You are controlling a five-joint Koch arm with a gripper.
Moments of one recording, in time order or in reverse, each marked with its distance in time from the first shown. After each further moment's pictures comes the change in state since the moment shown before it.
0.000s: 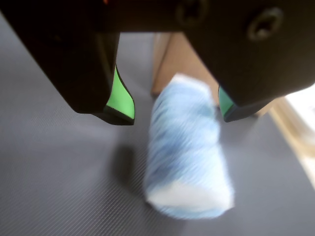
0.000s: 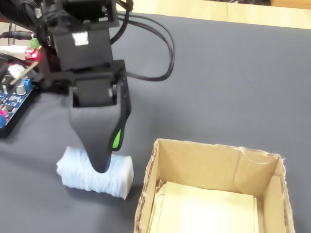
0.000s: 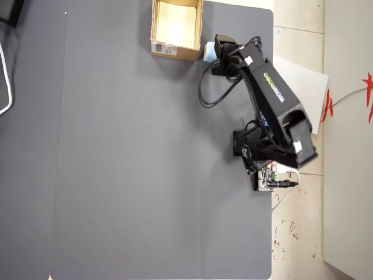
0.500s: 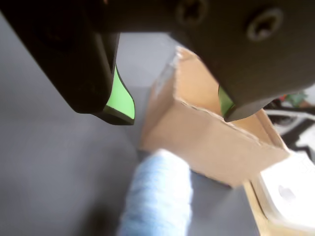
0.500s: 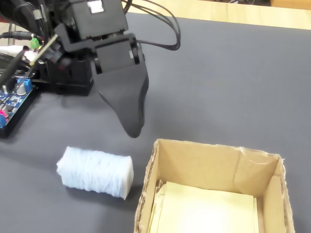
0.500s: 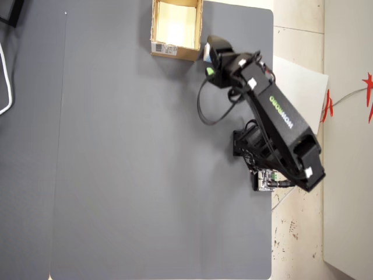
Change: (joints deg) arm -7.1 13.4 1.8 -2.0 -0.2
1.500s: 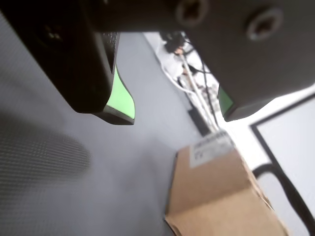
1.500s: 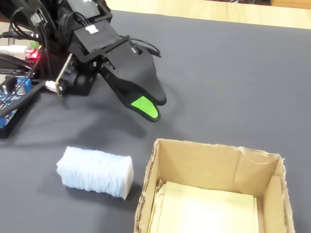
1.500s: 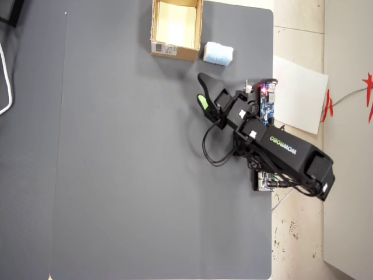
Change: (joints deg) arm -17.7 18.4 44.6 -53.4 6.9
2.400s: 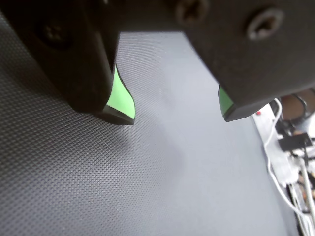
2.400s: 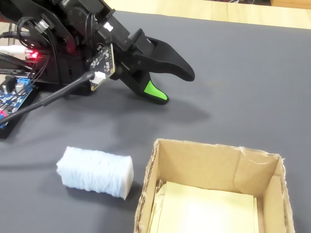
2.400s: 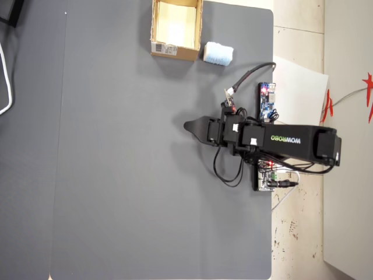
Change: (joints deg) arm -30.2 1.4 5.4 8.3 18.3
